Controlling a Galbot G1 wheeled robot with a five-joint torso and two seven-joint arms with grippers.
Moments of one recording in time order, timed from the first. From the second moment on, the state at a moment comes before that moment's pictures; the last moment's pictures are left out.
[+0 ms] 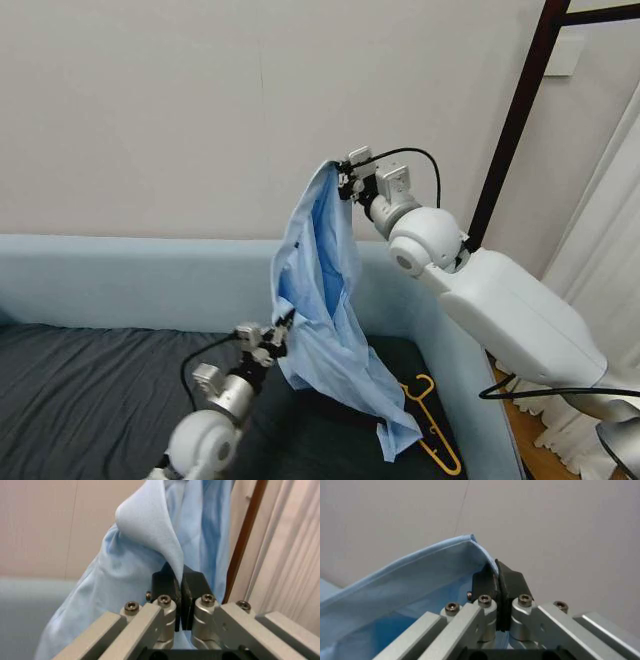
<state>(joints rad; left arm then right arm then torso) 1.08 -0.95 -0.32 -1.97 -0.82 -0.05 0.07 0.03 1.02 -0.30 1.72 0.77 -0.48 0.37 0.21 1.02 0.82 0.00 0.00</state>
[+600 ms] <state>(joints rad) 0.79 -0.46 -0.40 -2.01 -1.06 0.00 0.09 0.06 0.83 -0.21 1.90 0.88 -0.56 0.31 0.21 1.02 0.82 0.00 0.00</state>
